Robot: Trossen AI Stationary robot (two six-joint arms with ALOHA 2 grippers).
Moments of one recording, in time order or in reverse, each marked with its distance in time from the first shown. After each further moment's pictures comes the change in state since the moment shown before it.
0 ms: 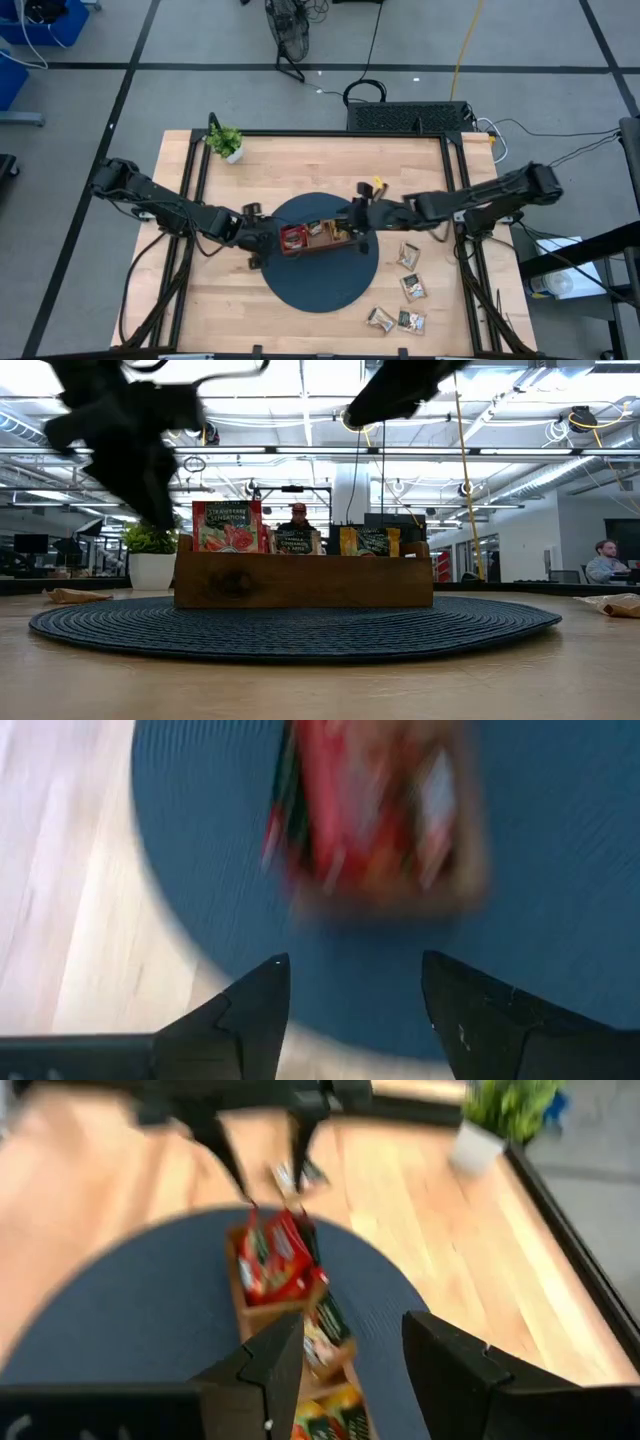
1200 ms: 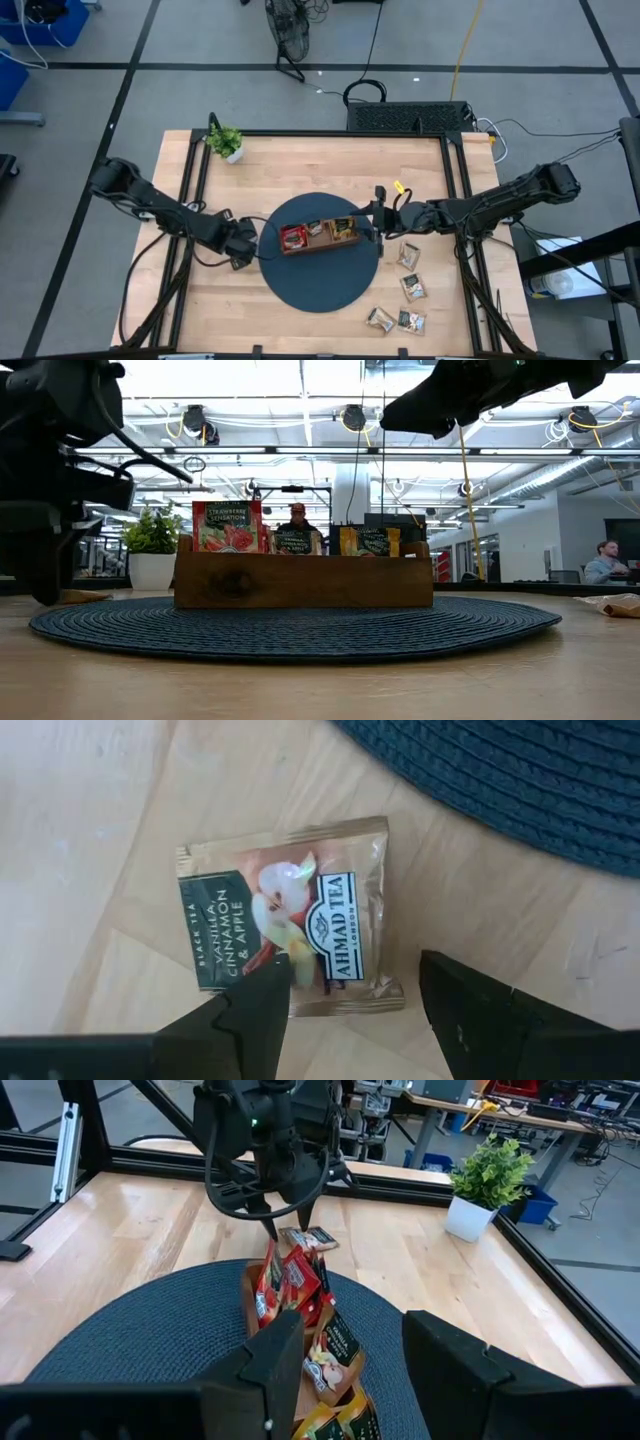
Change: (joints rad) left arm -0.068 -0.004 -0.242 -0.134 0.087 -0.435; right arm 0.027 -0.202 -0.428 0.524 -0.004 -0.077
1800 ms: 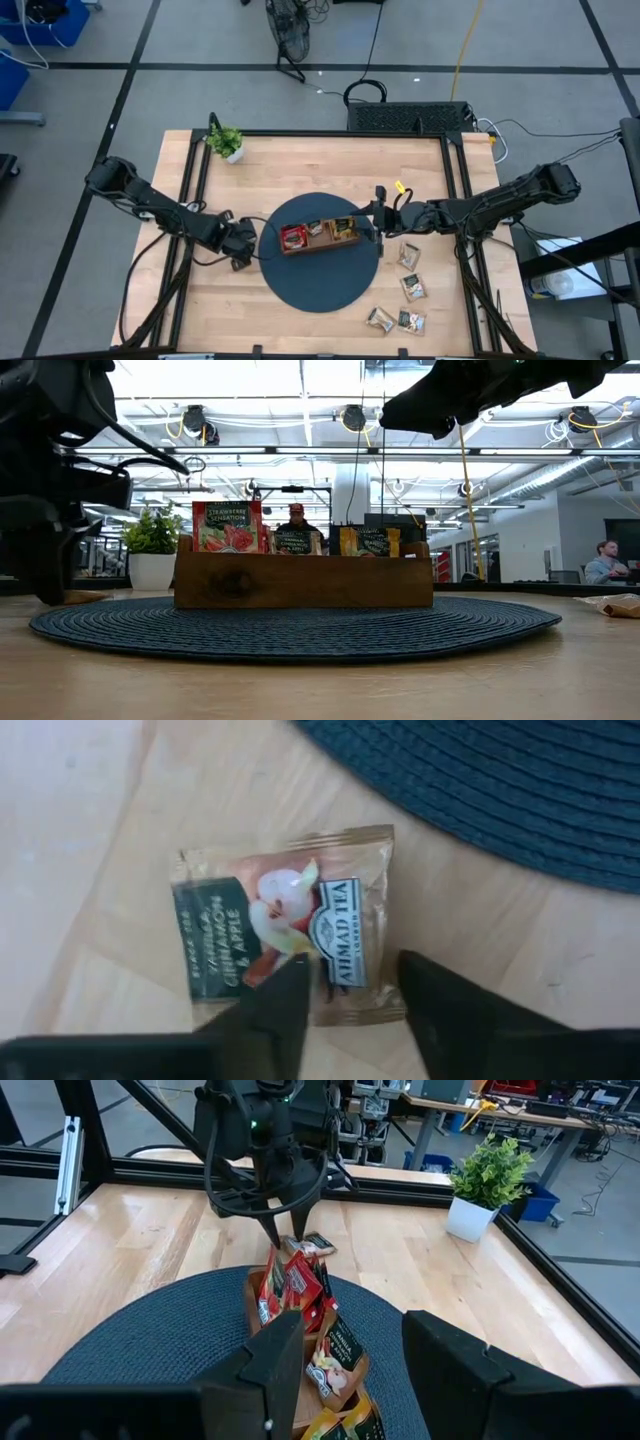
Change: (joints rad) left arm 0.000 -0.004 -0.066 0.072 0.013 0.000; right arm 0.000 0.000 0.000 0.011 0.000 0.026
